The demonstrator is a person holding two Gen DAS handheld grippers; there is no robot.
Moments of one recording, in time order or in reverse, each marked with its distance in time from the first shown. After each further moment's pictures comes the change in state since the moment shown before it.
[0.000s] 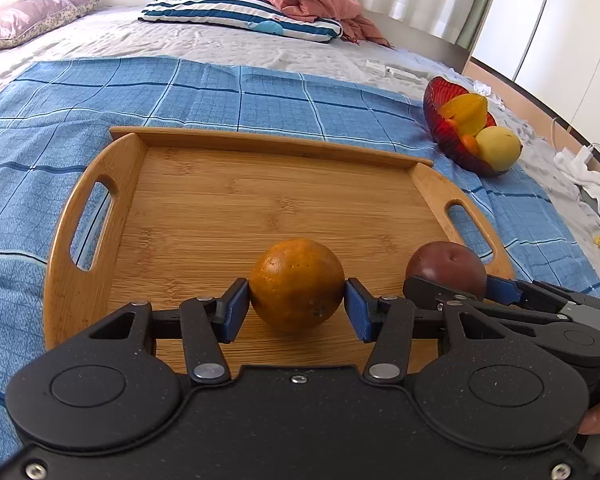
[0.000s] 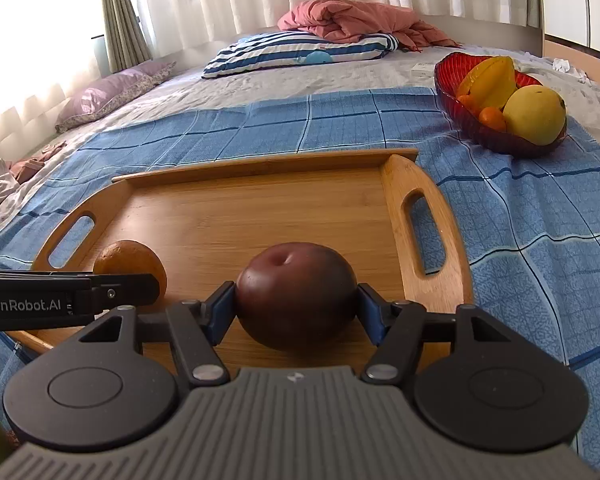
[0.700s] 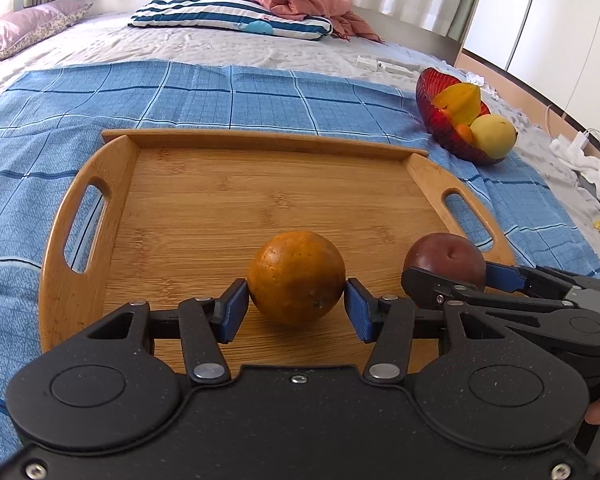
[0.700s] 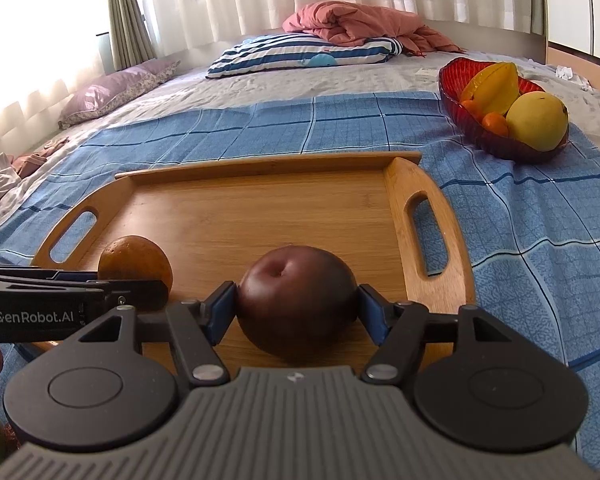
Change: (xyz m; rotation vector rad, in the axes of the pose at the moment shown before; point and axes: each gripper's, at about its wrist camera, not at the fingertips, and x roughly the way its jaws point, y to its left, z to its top) left arm 0.003 -0.005 -0.005 0.047 -0.002 0.000; right arm -0.003 0.004 -0.004 -0.019 -0.006 -0.003
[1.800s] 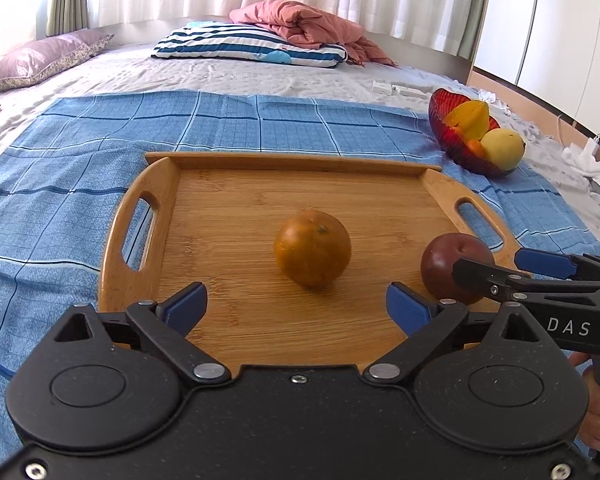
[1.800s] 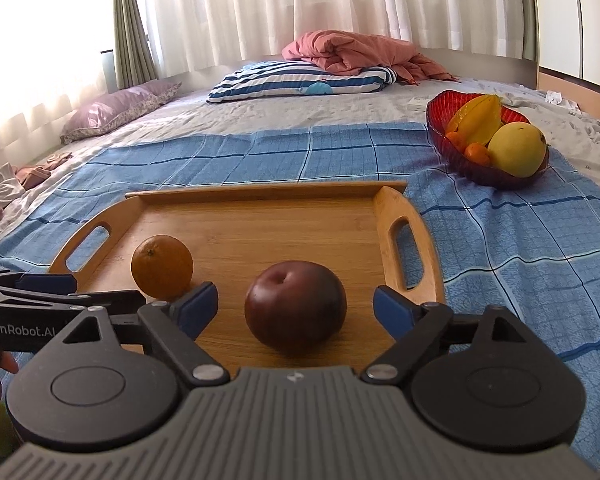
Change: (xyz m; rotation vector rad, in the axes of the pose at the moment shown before) left arm -0.037 0.008 -0.020 0.026 -0.098 0.073; right arm -0.041 0.004 -0.004 -0.024 -0.089 -0.019
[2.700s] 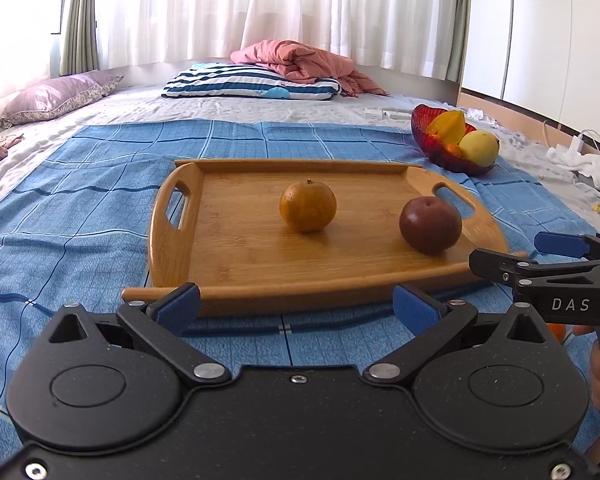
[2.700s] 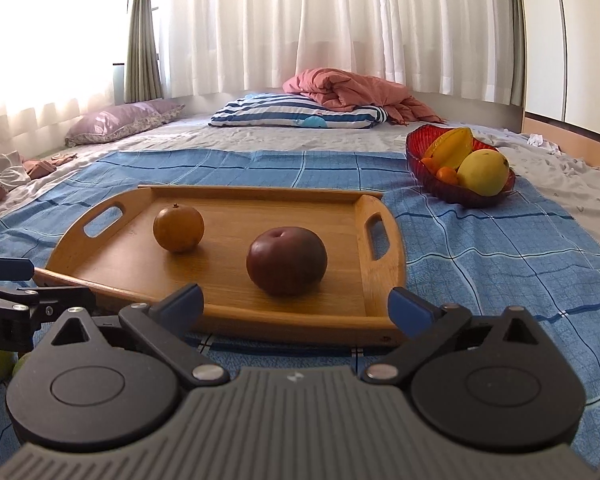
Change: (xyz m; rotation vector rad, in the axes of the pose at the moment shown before) left arm -0.073 -0.005 -0.074 0.053 -0.134 0.022; right arm -0.058 0.007 -0.055 -0.079 -0.120 -0.054
